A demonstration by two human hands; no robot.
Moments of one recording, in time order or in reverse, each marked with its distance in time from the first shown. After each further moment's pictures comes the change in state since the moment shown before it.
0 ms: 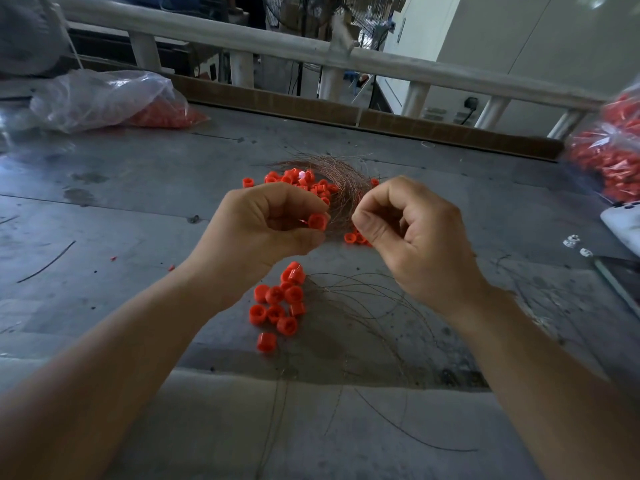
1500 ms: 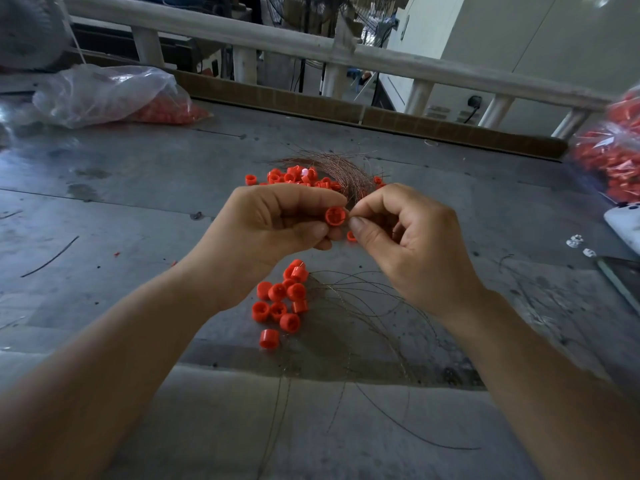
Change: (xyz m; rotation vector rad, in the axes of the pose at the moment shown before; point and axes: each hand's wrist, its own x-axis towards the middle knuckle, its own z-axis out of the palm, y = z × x) left_hand -0.004 0.007 0.000 -0.123 -0.119 0.054; right_hand -0.003 -0.005 0.005 0.052 -0.062 0.051
